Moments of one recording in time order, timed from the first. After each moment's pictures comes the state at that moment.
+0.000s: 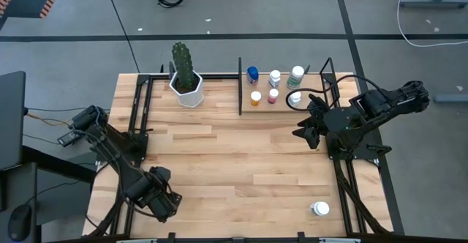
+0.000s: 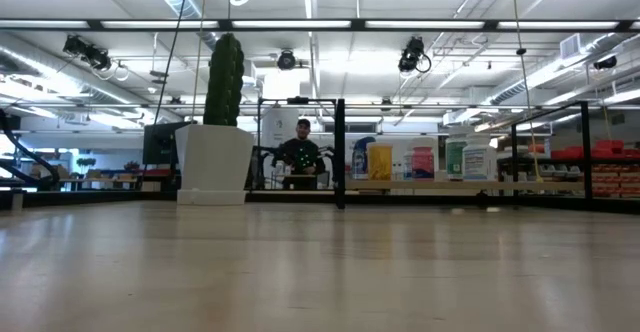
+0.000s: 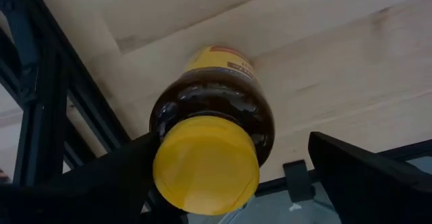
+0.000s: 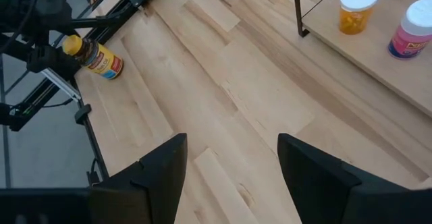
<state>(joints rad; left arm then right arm) -0.83 1.57 1.27 -1.21 0.07 -2.02 0.38 1.00 1.28 -1.11 0.37 1.01</state>
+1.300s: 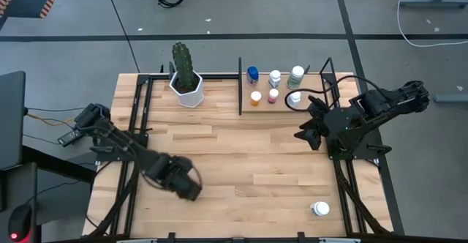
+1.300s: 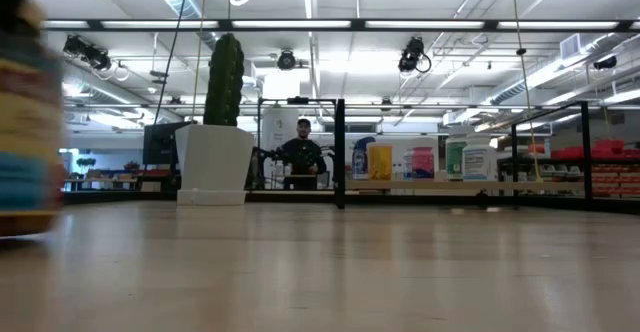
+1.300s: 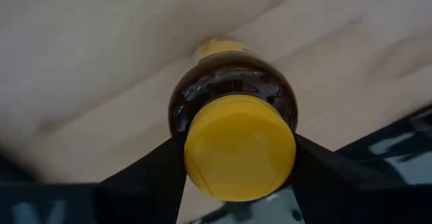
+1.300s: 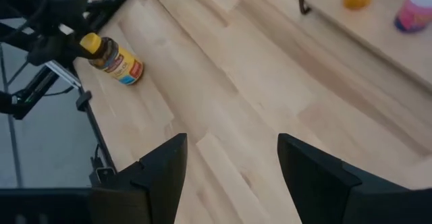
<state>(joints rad) -0.59 1.57 1.27 -1.05 0.05 -1.67 0.38 1.00 1.28 -1.15 0.31 1.04</state>
